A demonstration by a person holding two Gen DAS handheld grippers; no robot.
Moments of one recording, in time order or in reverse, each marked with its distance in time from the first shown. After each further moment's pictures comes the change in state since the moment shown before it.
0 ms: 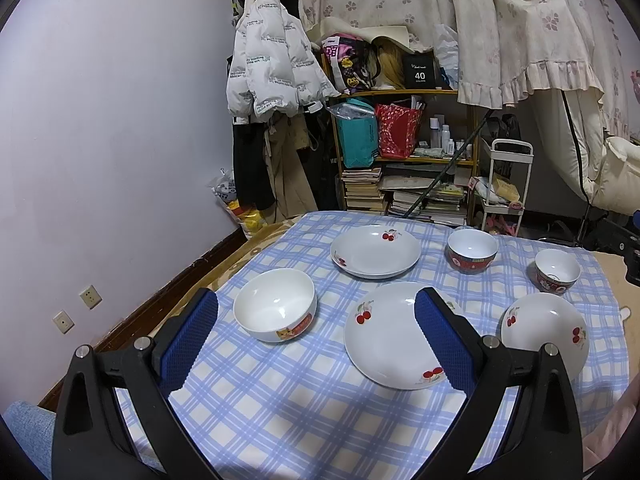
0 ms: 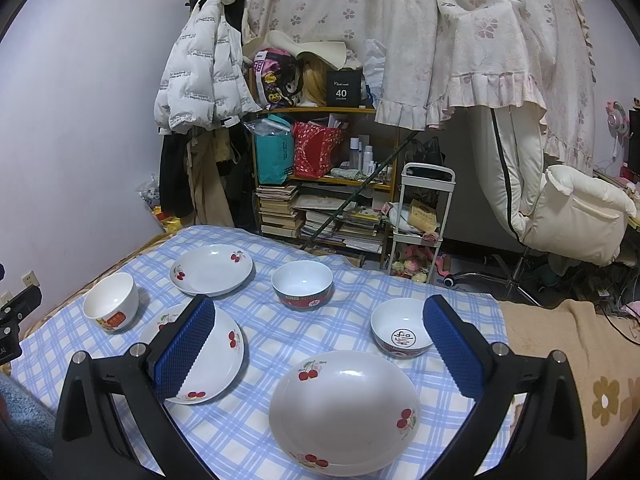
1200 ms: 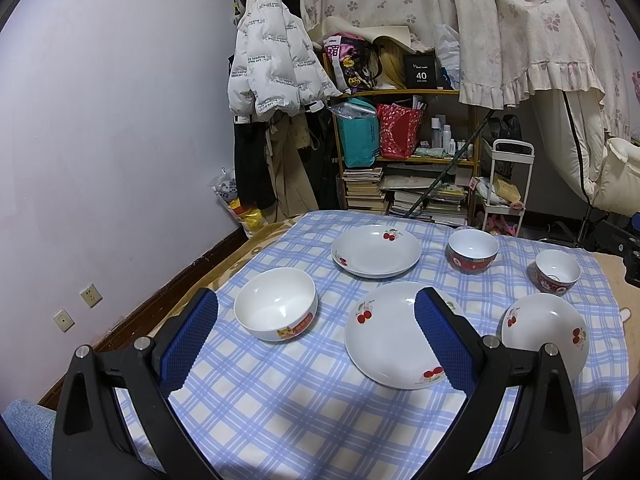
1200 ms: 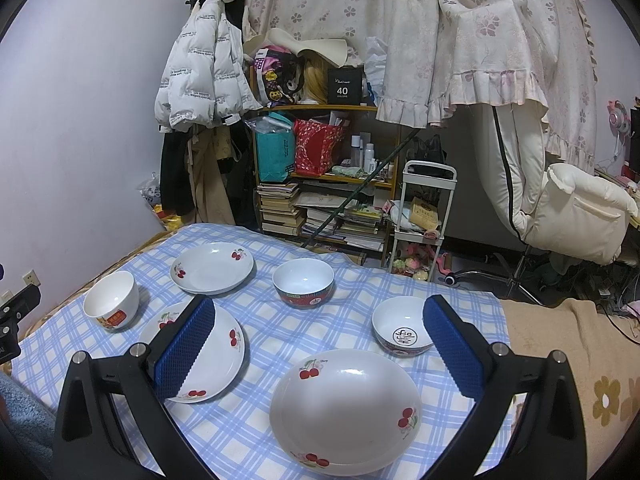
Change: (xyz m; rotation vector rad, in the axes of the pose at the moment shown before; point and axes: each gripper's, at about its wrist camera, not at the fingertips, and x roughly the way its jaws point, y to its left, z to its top) left arm -0.001 0.000 0.000 0.004 0.000 -0.001; right arm 0.003 0.001 -0.002 0.000 0.000 -0.001
